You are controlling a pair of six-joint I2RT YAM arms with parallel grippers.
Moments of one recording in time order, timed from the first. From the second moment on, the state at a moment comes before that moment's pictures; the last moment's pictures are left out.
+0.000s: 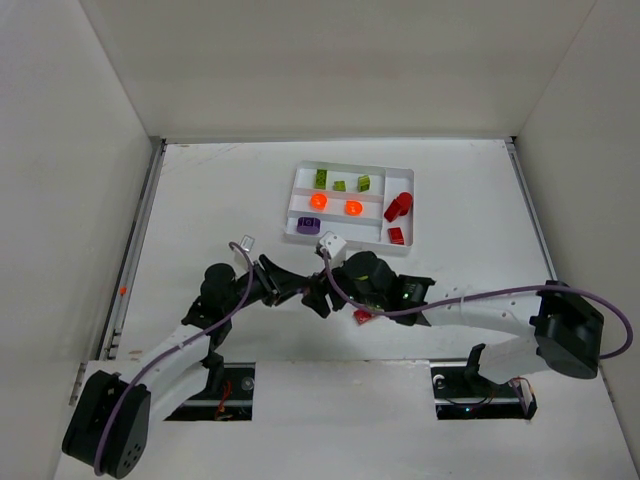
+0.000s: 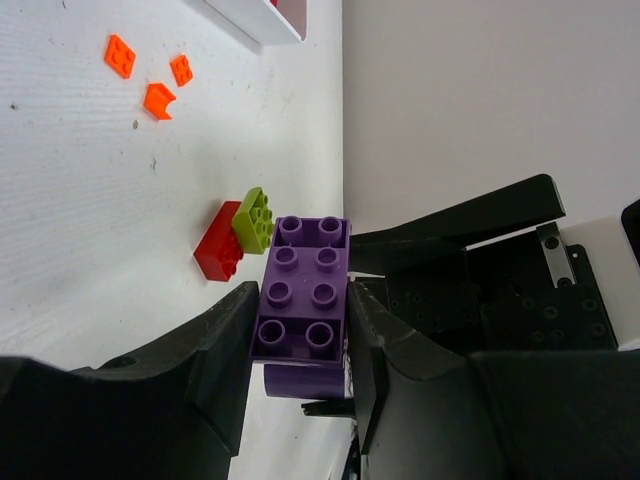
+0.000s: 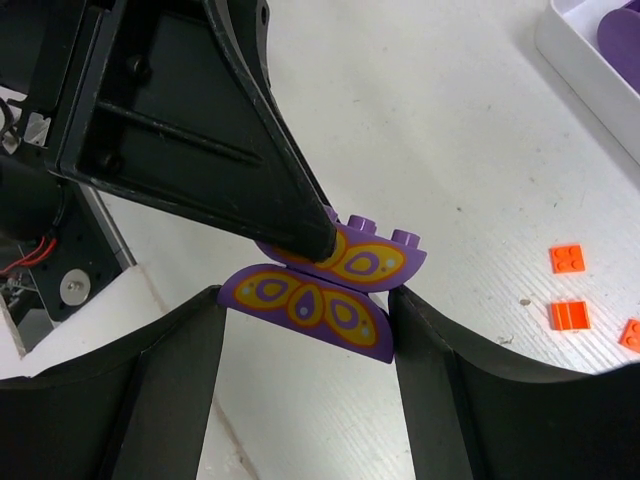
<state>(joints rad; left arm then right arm) -0.38 0.86 0.13 0.48 0.57 -1.23 1.11 1.37 0.79 0.12 0.02 0.28</state>
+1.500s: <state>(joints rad) -0.51 1.09 0.33 0.41 0.14 -0.96 0.61 1.71 1.01 0.09 0.39 0.43</state>
